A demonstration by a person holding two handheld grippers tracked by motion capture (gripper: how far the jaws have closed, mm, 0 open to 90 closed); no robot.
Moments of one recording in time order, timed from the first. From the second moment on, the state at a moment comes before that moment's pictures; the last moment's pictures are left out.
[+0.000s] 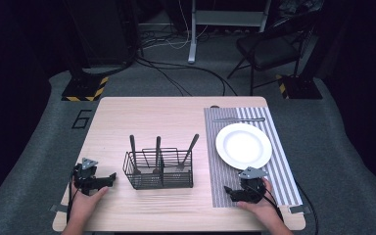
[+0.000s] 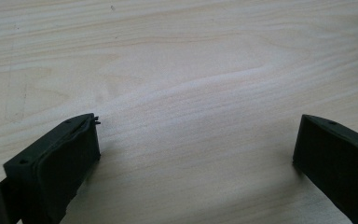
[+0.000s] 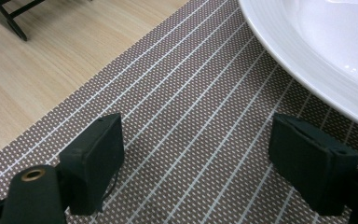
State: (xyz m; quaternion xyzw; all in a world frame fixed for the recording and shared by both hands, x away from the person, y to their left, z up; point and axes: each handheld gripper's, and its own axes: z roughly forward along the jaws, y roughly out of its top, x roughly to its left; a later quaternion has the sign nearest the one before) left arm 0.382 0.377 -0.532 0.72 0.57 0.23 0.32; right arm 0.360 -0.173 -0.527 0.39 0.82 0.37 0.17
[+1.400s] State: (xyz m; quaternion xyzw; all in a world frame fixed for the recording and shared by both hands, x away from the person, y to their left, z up) left arm 0.381 0.377 -0.532 0.73 0.56 0.23 0.32; right arm 0.355 -0.171 -0.502 0.41 0.80 0.41 0.15
